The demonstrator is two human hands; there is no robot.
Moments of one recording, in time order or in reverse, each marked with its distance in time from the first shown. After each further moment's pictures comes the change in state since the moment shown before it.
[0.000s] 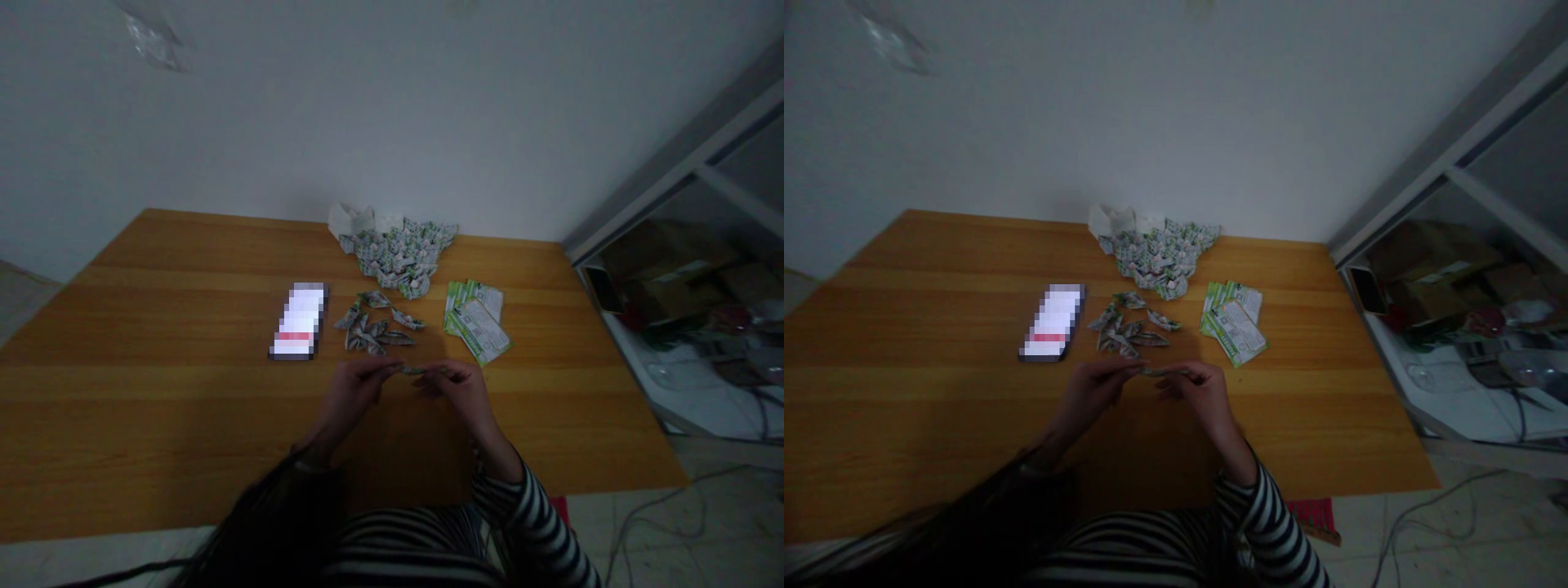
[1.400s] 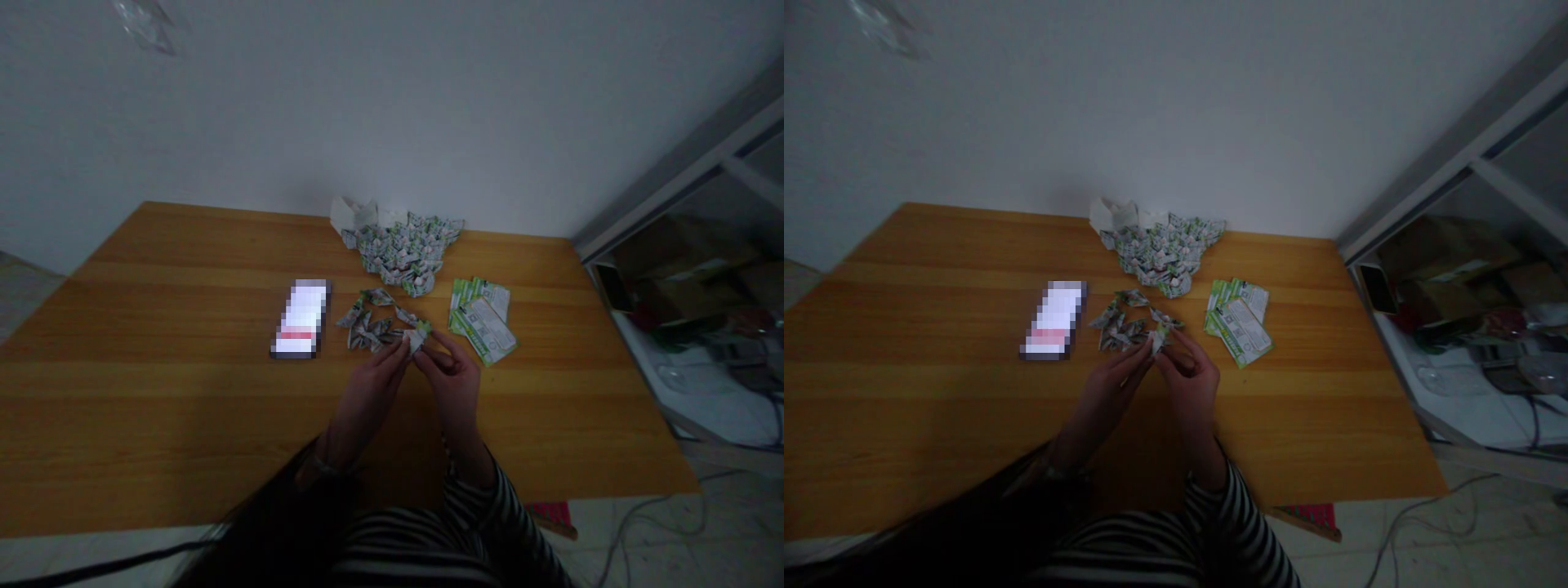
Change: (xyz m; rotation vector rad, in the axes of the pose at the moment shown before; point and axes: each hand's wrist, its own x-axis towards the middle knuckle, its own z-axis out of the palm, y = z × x) left_hand 0.006 -0.006 0.021 0.401 0.053 0.359; right_hand 0.013 -0.005 0.042 0.144 0.323 -0.160
